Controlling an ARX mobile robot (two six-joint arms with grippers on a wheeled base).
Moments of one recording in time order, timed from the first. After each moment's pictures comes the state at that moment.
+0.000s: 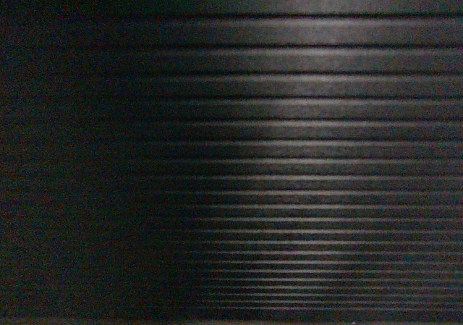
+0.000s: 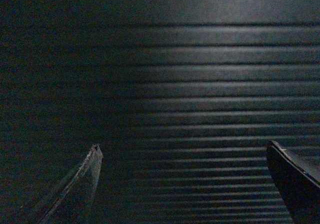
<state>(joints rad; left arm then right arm) 0.00 0.01 0.01 0.00 0.00 -0.01 0.00 0.00 0.01 0.00 0.00 0.00</state>
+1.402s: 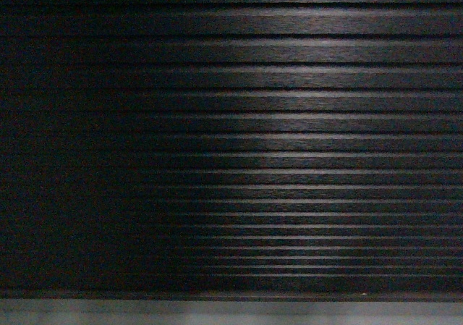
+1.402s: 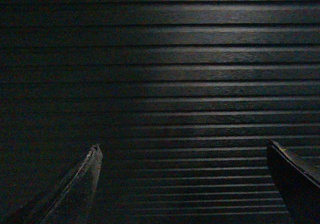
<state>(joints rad) 0.00 0.01 0.01 0.00 0.00 -0.01 0.00 0.00 0.01 0.00 0.00 0.00</state>
